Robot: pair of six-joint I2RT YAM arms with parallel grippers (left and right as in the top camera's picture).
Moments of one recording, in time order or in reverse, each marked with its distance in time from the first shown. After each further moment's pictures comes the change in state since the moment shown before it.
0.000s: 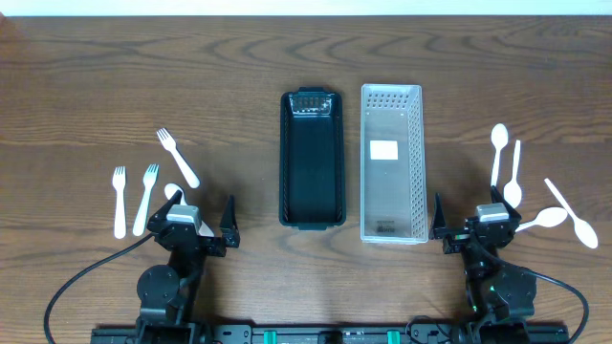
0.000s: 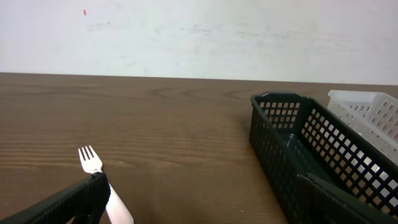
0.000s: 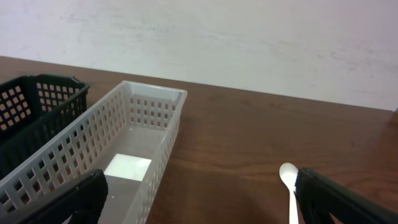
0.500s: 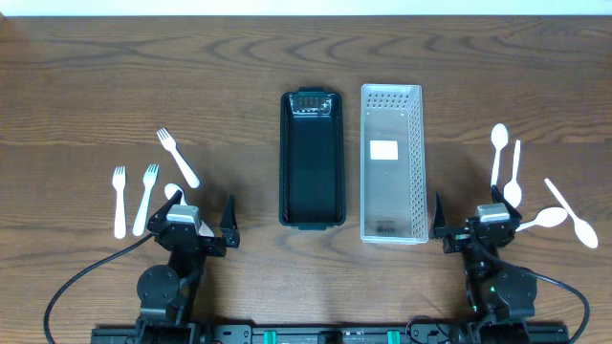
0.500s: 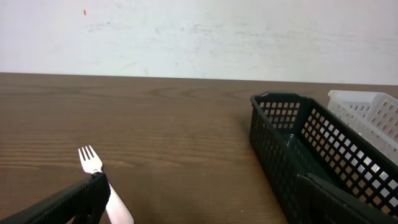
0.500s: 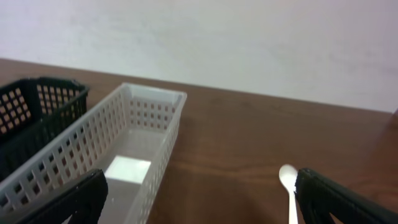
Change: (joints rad) left arm 0.000 0.000 0.000 0.000 0.000 0.000; right arm 0.000 0.000 0.000 0.019 0.000 0.000
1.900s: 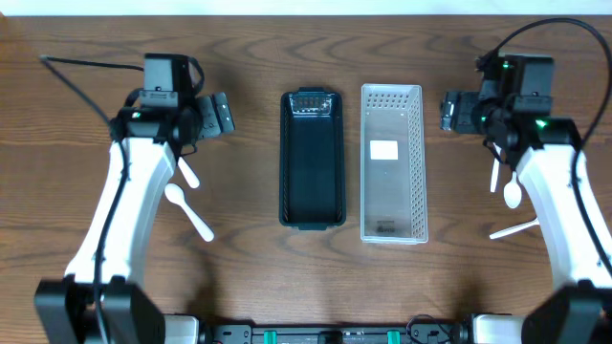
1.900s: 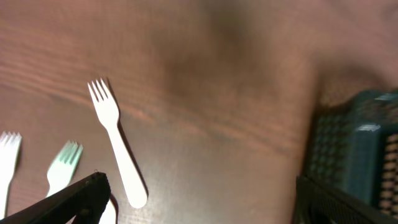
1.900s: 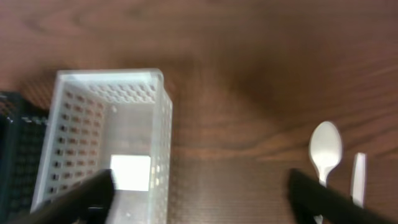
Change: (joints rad) left arm 0.032 1.553 1.256 -0.636 -0.109 -0.206; right arm -0.111 1.525 1.223 -0.557 -0.101 0.171
